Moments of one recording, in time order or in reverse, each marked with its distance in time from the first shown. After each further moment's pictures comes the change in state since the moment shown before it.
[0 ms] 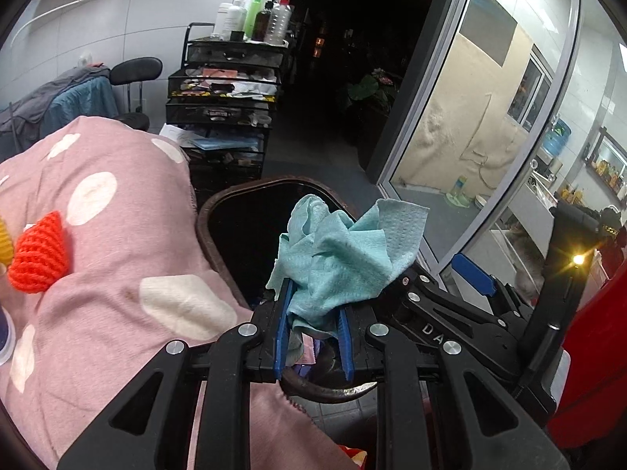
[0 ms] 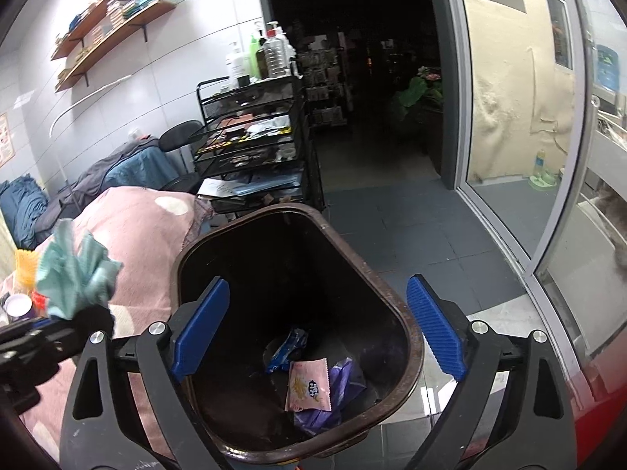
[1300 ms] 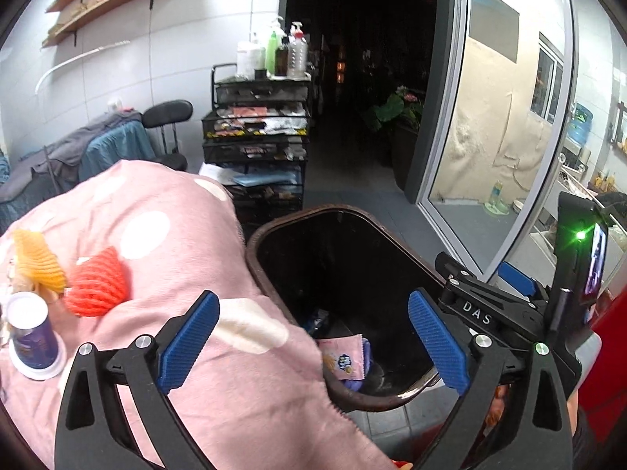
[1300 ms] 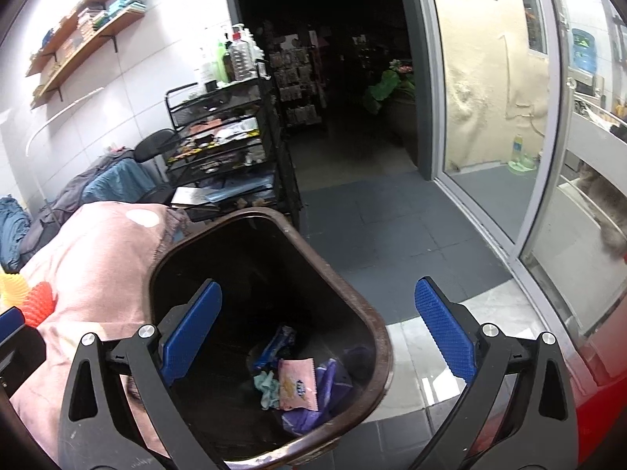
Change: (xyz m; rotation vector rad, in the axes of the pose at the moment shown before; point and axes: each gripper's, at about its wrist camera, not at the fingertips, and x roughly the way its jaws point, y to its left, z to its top) left arm -0.031 -0.003 -0.006 0.082 -0.132 0.199; right arm 0.005 -0.021 0.001 0.063 0.001 -0.050
